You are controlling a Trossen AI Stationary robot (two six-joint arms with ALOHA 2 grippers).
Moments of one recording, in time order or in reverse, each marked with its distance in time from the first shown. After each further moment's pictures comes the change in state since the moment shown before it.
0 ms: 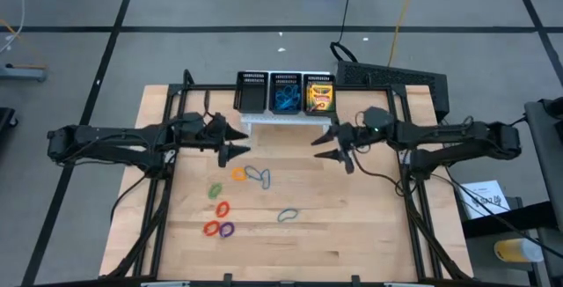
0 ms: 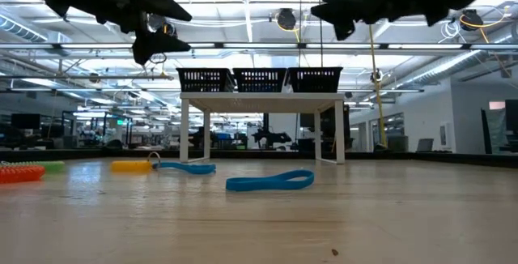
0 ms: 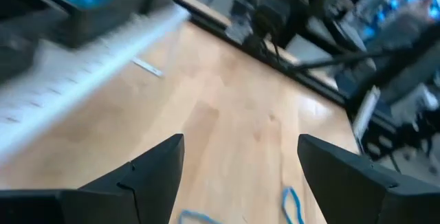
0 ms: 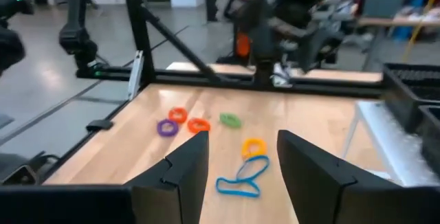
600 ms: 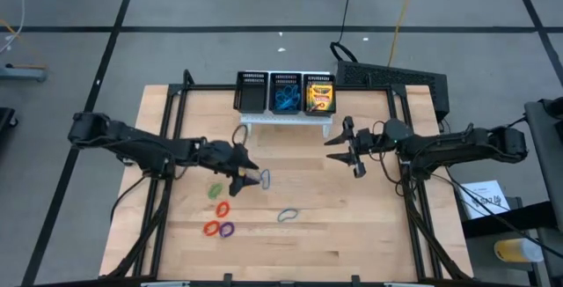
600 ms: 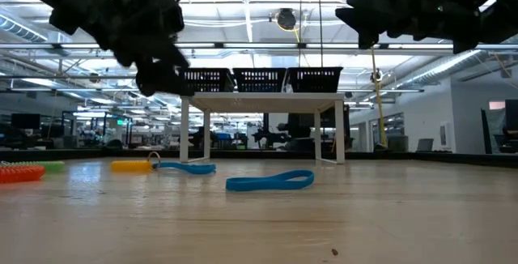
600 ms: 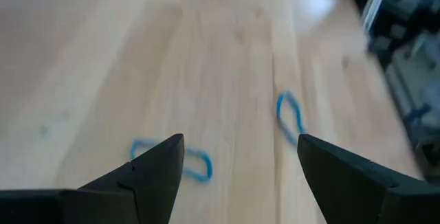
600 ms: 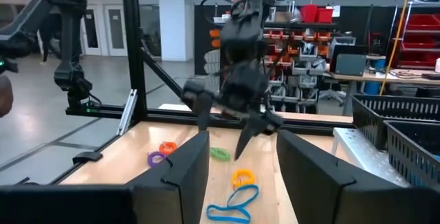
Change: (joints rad) left arm -0.222 0.350 0.001 0.093 -0.013 0.050; right arm 0.006 -0.094 -0.308 0.463 0.057 0.047
